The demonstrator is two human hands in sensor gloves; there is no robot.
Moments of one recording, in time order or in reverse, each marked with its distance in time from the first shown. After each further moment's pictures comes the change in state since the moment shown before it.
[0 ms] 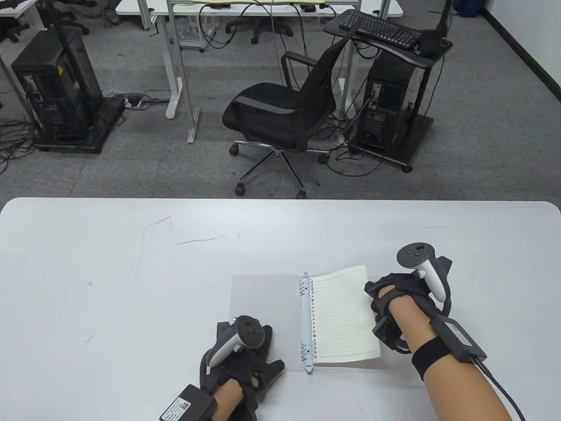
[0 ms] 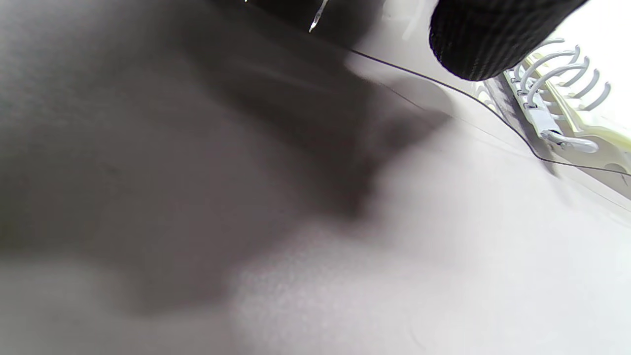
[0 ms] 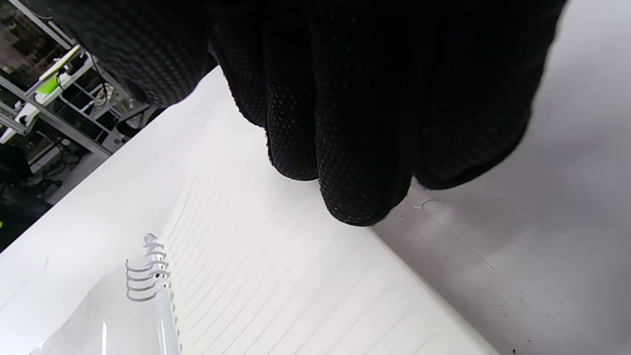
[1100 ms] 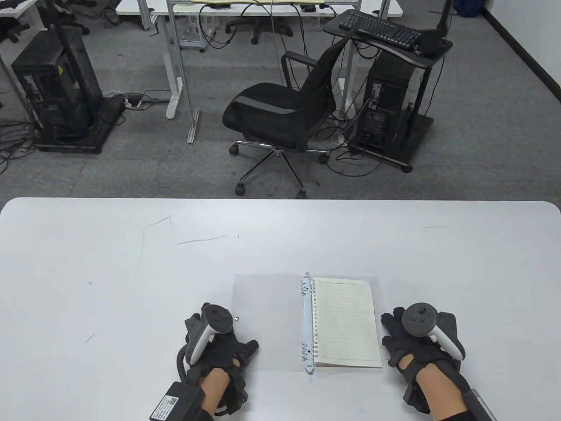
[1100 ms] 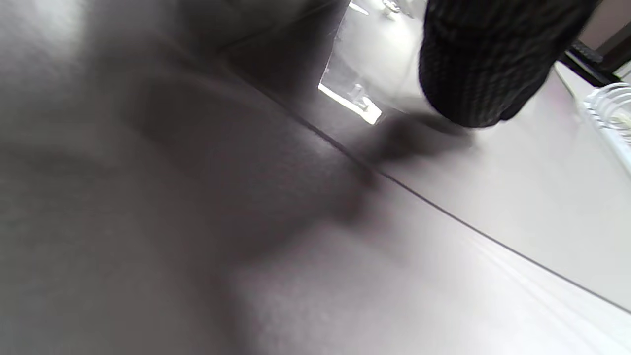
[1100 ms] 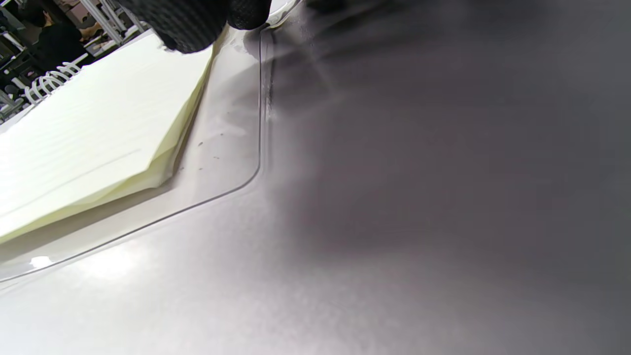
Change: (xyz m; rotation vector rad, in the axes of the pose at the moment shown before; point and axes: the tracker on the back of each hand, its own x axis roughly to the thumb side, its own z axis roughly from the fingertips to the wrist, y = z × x) left_hand -0.050 0.034 -0.001 0.239 0.253 0.185; right_hand -0.106 0.074 -0.018 0.074 -0.293 0.234
